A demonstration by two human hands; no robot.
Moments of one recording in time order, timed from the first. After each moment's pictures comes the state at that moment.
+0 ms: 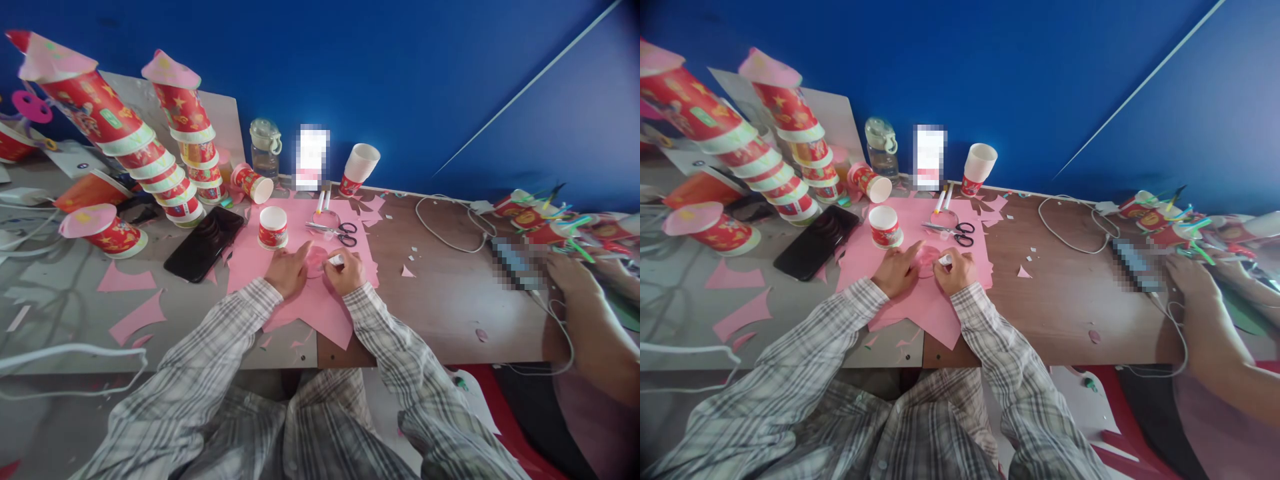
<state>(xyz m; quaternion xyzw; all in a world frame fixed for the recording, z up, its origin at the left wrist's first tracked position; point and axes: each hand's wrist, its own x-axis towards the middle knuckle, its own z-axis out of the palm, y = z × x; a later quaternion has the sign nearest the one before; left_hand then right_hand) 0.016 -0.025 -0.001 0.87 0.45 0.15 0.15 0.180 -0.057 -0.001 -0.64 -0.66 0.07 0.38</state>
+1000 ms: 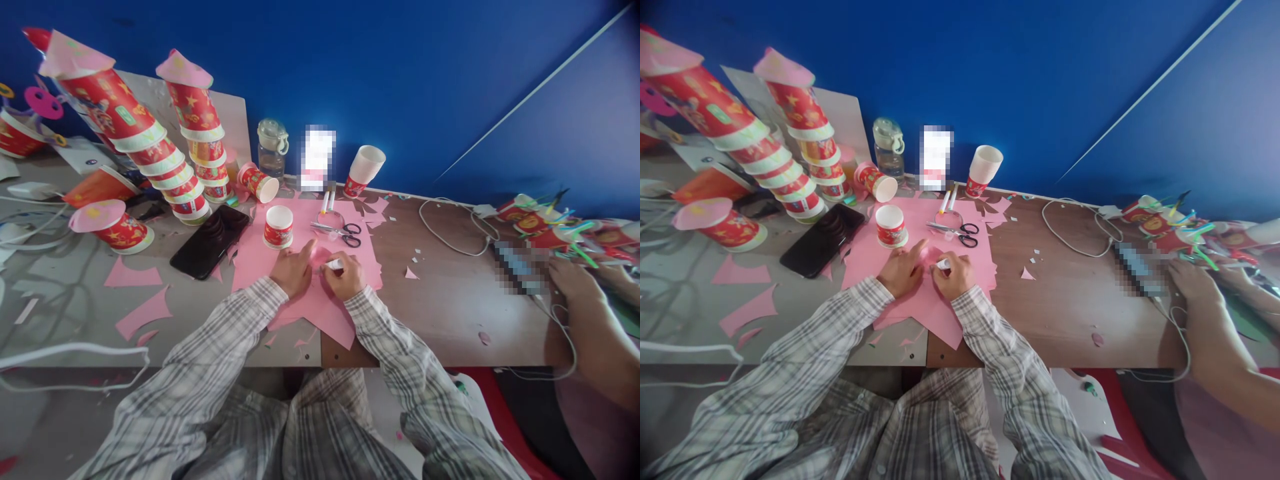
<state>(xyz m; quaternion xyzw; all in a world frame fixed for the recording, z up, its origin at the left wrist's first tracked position) 0.015 -0.029 -0.001 0.87 0.44 0.17 0.15 0.168 -0.065 0.005 -0.62 -0.68 0.08 0.38</state>
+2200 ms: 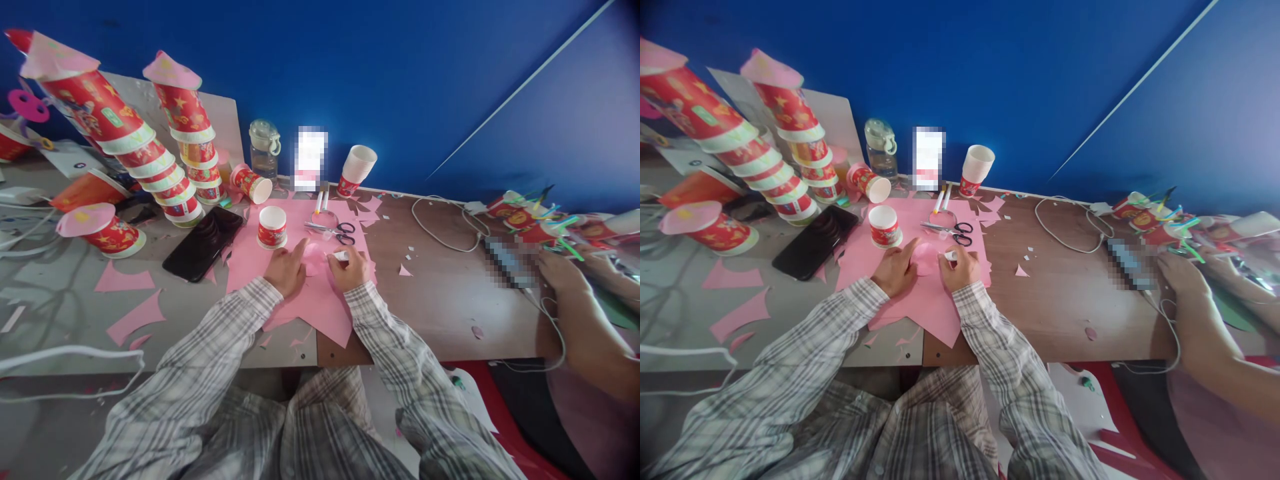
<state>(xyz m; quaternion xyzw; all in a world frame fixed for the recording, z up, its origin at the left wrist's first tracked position) 0.017 -0.026 -0.003 0.86 0.46 0.18 0.11 0.182 -0.059 0.006 -0.67 -0.62 0.02 0.42</state>
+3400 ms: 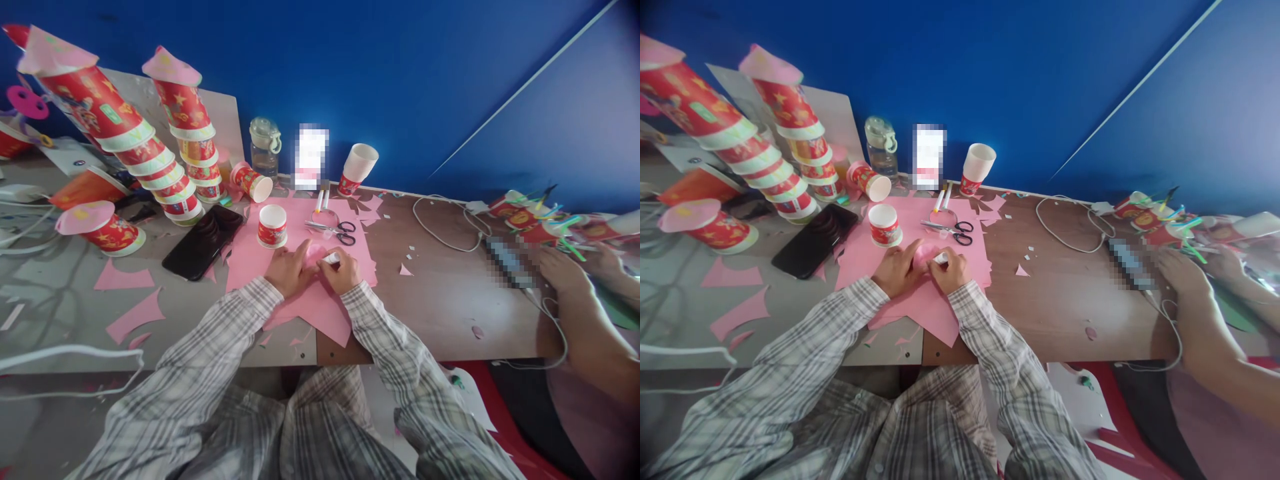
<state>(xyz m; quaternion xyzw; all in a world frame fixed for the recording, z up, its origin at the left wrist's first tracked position) 0.017 -0.028 -0.001 0.87 0.44 0.18 0.13 0.173 -0.059 0.006 -0.66 -0.64 0.15 0.37</state>
